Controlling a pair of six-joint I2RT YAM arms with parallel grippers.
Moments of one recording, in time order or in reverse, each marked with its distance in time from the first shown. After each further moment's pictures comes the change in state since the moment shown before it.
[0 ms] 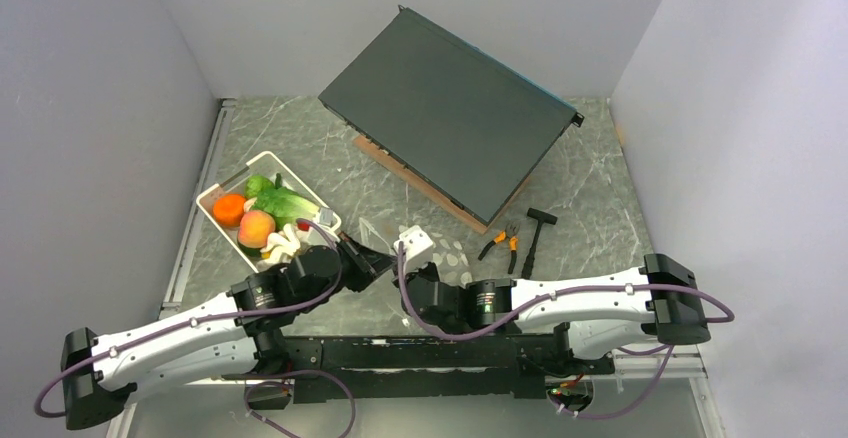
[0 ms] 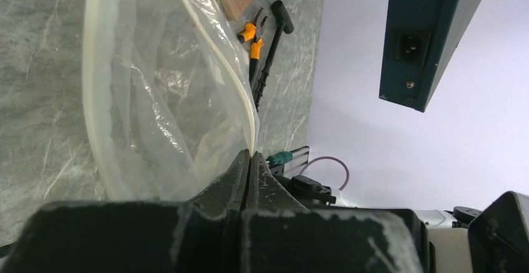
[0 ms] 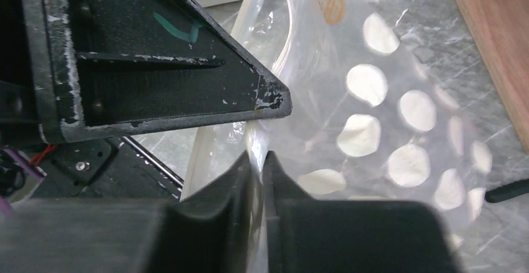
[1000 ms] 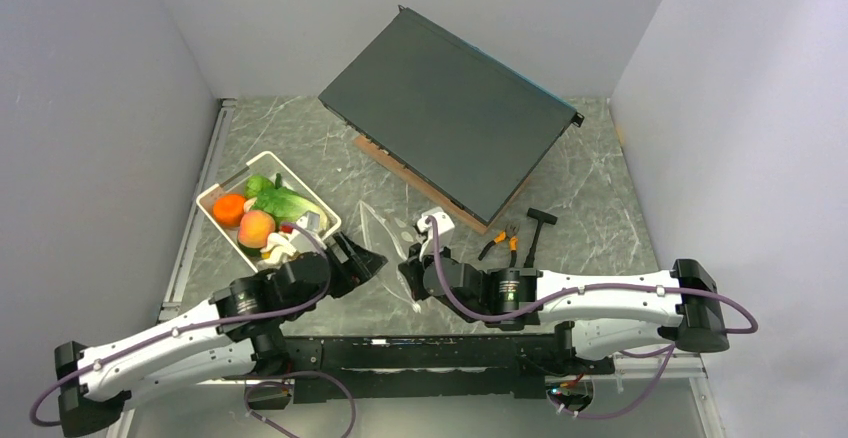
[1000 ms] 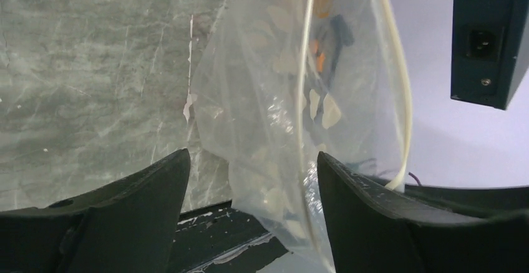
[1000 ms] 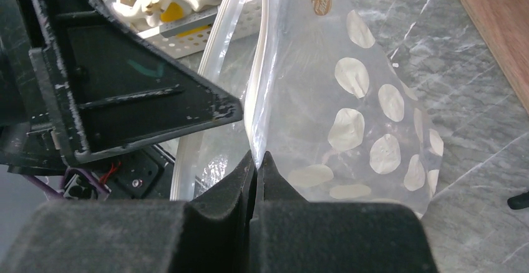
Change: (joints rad) left arm -0.003 -0.145 -0.020 -0.219 -0.088 0.137; right arm -0.070 -0.127 -0.008 0.005 -0.079 0.075
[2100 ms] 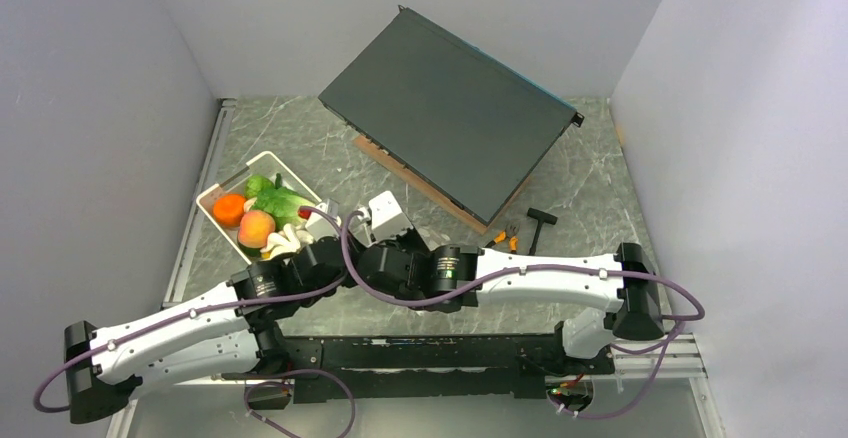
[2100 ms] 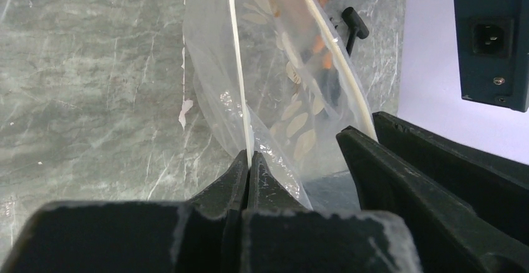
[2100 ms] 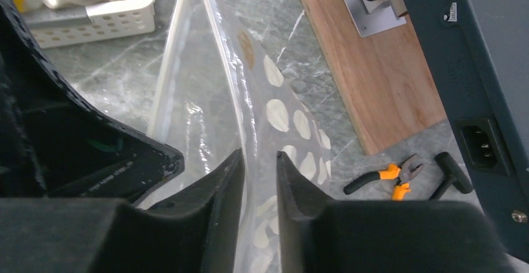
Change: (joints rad) left arm 0.003 0.224 0.160 -0.017 0.008 0.083; right arm 0.001 0.357 0.487 -0.521 0.283 -0.148
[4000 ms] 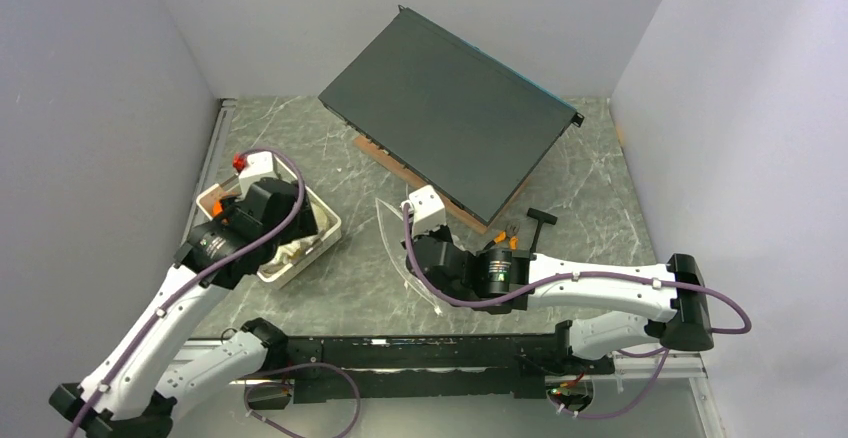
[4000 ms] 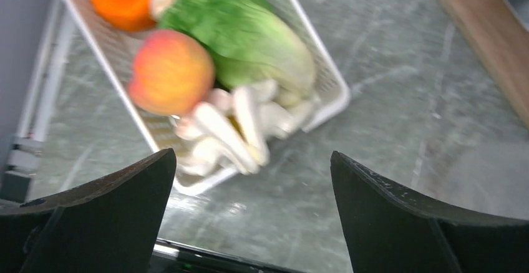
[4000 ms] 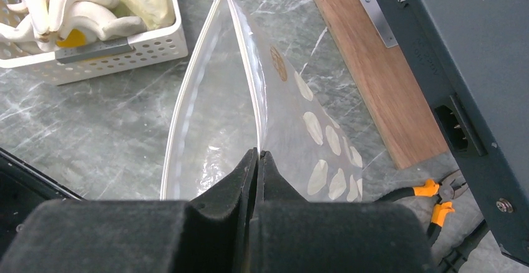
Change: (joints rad) left arm 0.490 0.072 0.412 -0.576 -0.147 0.580; right arm -0.051 -0.262 -0.260 0.278 -0.108 -0.056
